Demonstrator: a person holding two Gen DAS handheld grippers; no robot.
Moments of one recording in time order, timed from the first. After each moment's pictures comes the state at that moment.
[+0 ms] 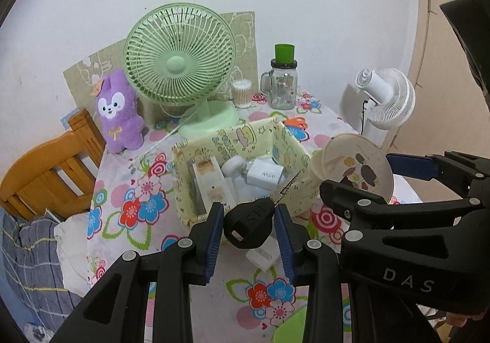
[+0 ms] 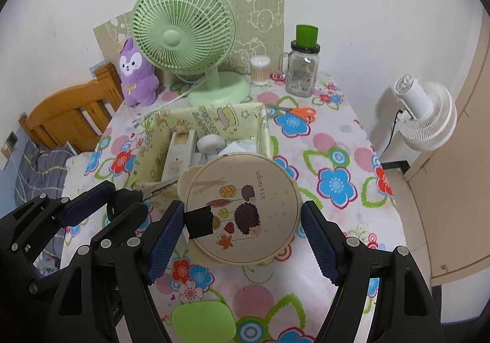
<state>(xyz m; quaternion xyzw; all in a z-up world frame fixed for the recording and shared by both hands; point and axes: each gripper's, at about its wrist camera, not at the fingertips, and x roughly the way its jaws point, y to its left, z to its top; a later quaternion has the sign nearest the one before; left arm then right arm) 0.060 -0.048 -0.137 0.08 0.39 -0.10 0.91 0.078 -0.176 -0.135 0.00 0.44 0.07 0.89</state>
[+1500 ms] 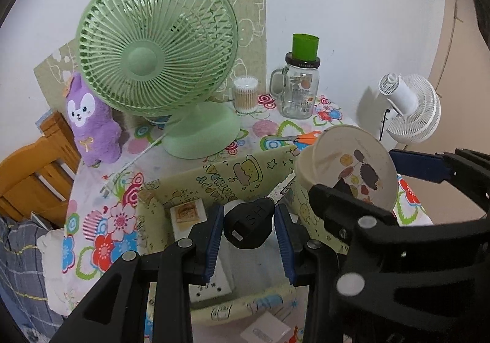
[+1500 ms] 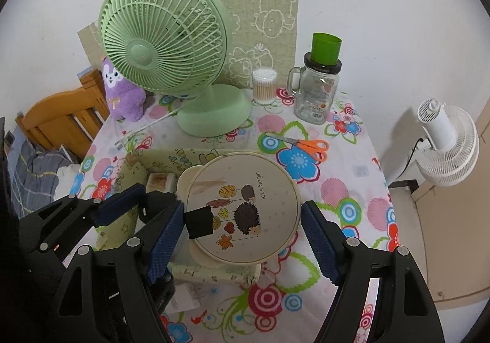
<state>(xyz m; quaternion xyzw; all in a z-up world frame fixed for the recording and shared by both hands) 0.185 -0.071 -0.172 0.05 0.42 -0.08 0.90 0.198 -0.180 -0.154 -0.02 0.46 0.10 0.88</state>
